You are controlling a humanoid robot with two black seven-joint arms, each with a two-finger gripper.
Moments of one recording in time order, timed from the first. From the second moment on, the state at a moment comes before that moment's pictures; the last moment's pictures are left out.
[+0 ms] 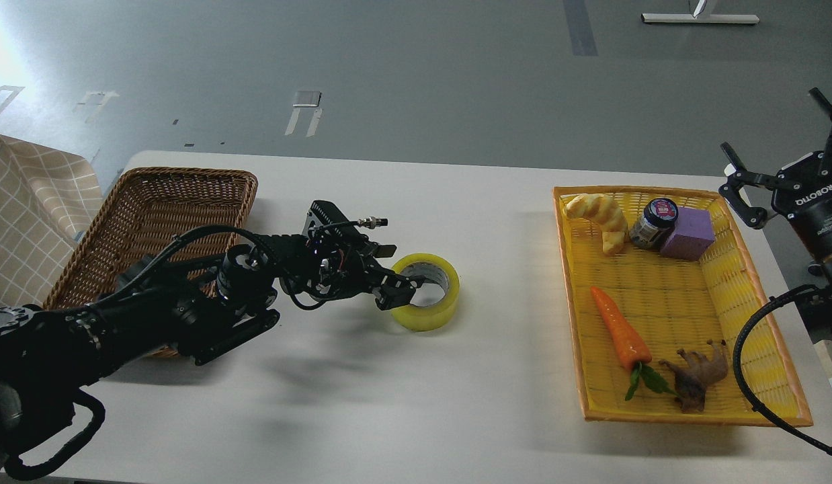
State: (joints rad) left arm -0.83 0.25 -0.26 -0.85 2.02 -0.08 -0.33; right arm 0.23 -0.31 1.71 1.25 -0.23 0.49 -0.28
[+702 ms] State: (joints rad) left arm -0.92 0.29 -0.23 -0.85 2.02 -0.08 -0.35; right arm 0.23 -0.31 1.71 1.25 -0.23 0.49 -0.28
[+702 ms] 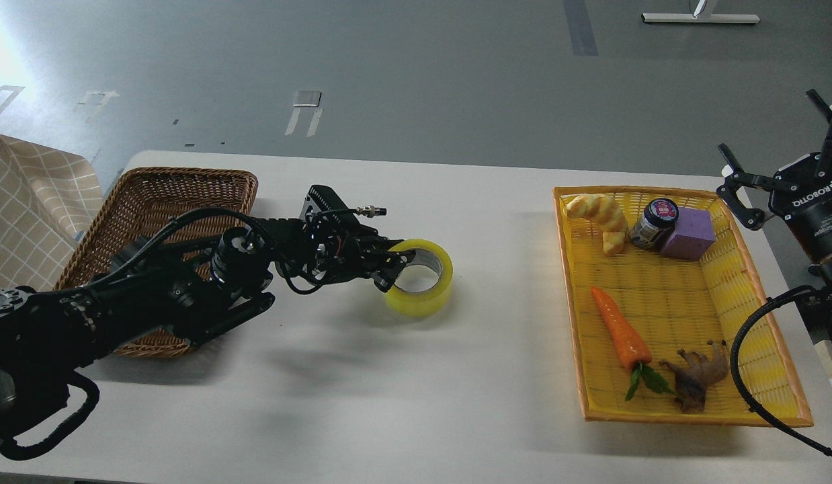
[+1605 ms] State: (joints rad) left arm -1.02 0.85 -0.22 -0.87 1.94 0.00 -0.49; right arm 0.22 -0.29 1.71 1.25 -0.23 0.49 -0.28
